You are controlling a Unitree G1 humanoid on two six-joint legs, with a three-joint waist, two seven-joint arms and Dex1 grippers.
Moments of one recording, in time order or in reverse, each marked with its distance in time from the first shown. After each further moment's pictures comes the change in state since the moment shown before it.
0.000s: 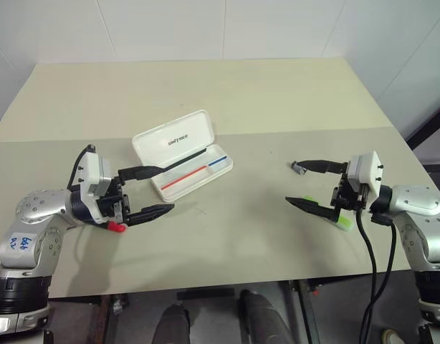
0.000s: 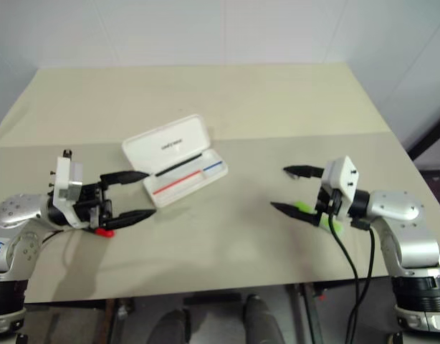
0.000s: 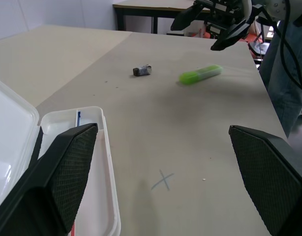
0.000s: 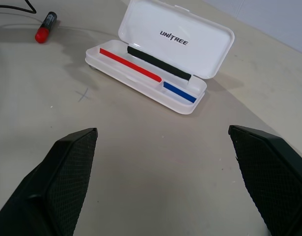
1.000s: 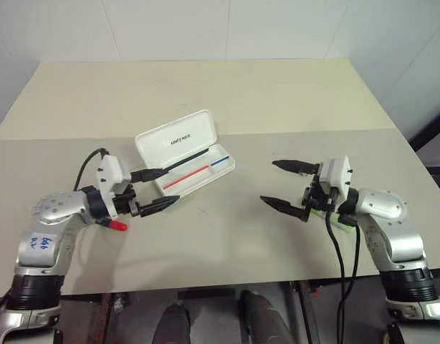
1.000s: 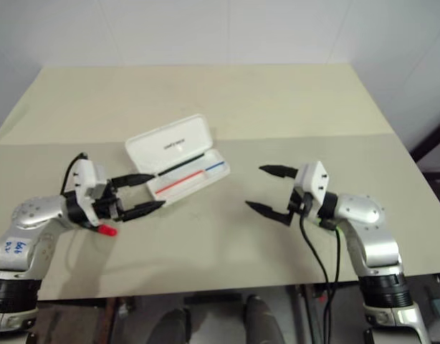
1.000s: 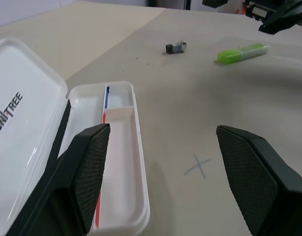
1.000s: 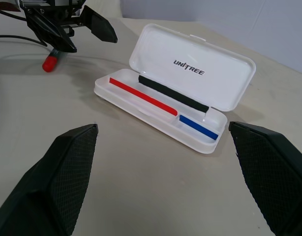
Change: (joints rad) left arm -0.040 -0.056 -0.078 0.036 0.152 -0.030 0.151; right arm -0.033 0.171 0.094 -0.006 -0.051 -0.064 -0.079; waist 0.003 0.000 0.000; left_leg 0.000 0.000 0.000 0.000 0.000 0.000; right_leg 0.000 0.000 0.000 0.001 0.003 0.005
